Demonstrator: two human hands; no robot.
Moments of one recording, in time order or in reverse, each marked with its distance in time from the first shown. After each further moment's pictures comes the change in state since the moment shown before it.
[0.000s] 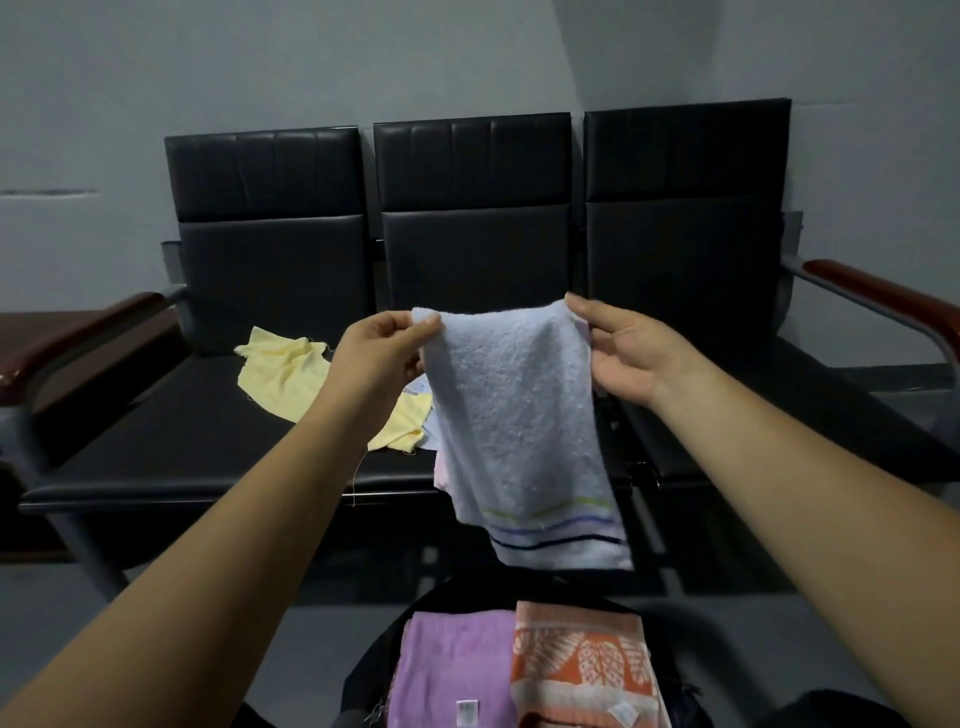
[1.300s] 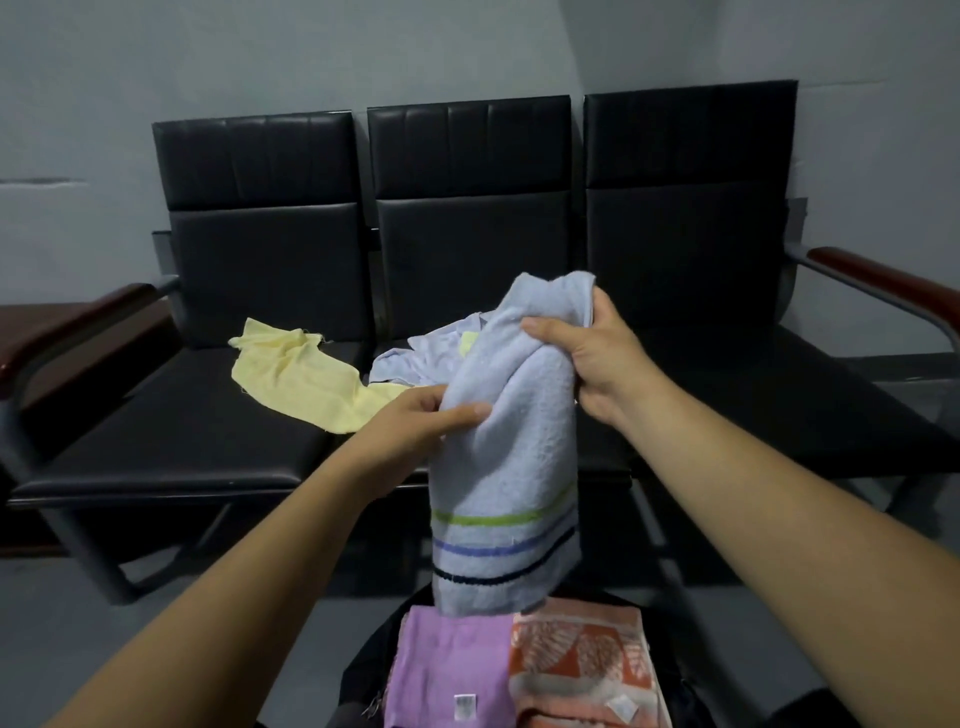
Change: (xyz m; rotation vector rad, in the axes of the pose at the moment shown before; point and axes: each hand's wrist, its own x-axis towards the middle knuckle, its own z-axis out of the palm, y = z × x) left_hand -0.033 -0.043 0.008 0.181 -0.416 -0.264; right_hand -0.003 0.032 0.015 -0.212 0.038 -0.247
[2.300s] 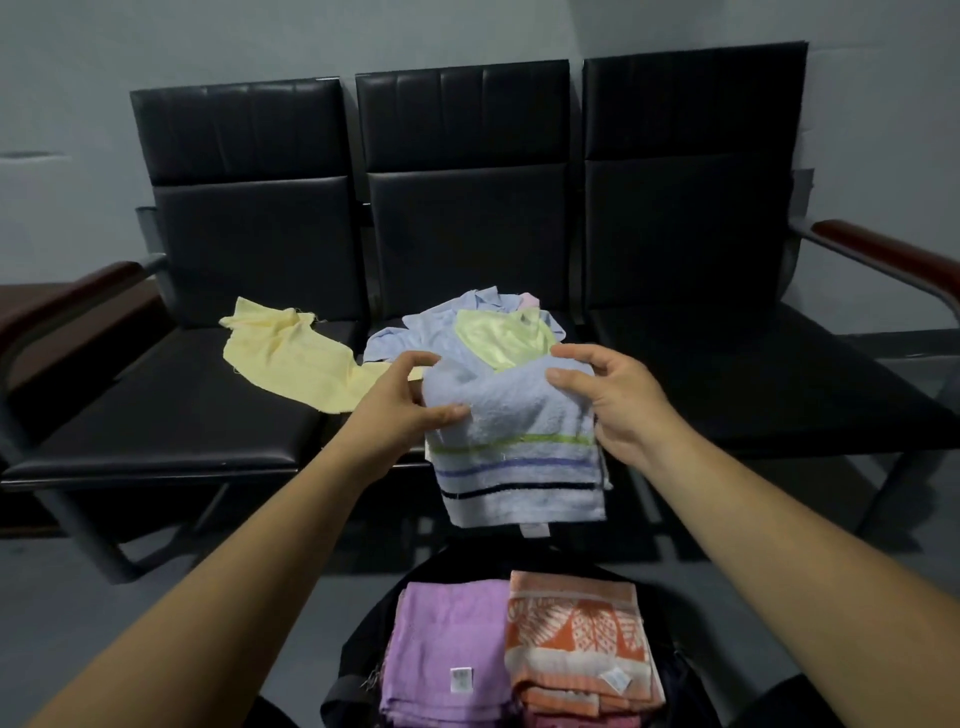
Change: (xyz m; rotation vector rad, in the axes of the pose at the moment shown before) left_hand 0.016 -0.032 -0.012 0.108 0.211 0.062; right_hand -0.012 0.059 -0.050 -0.088 0.049 0.138
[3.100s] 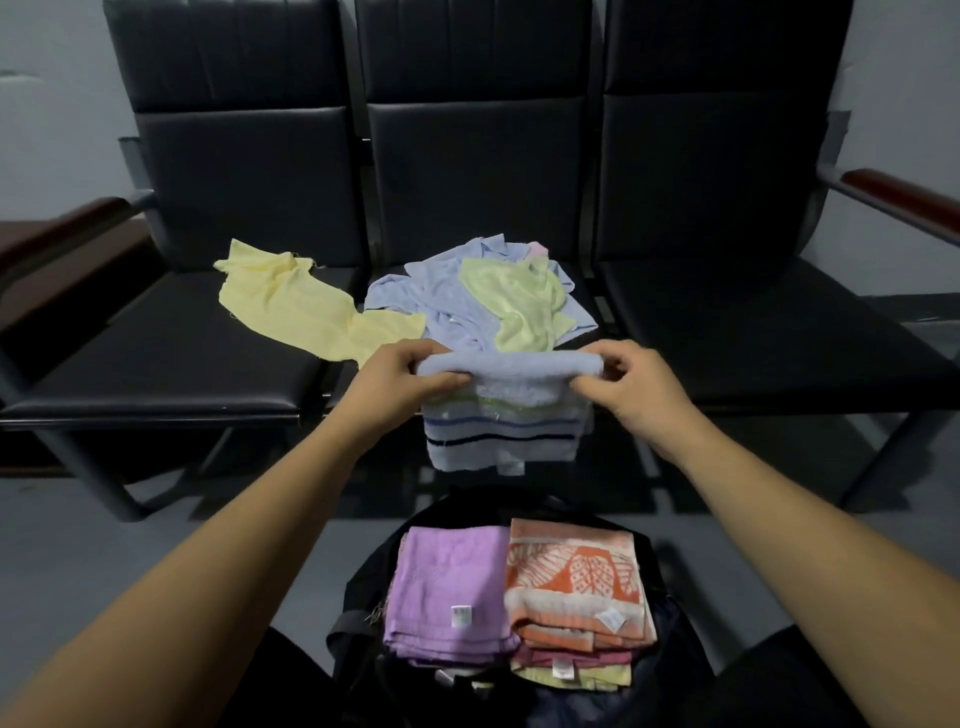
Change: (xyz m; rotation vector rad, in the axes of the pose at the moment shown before) left_hand -0.005 -0.032 -0.004 0.307 0.019 0.135; right_hand -0.017 0.034 -0.027 -0.772 0.000 -0.244
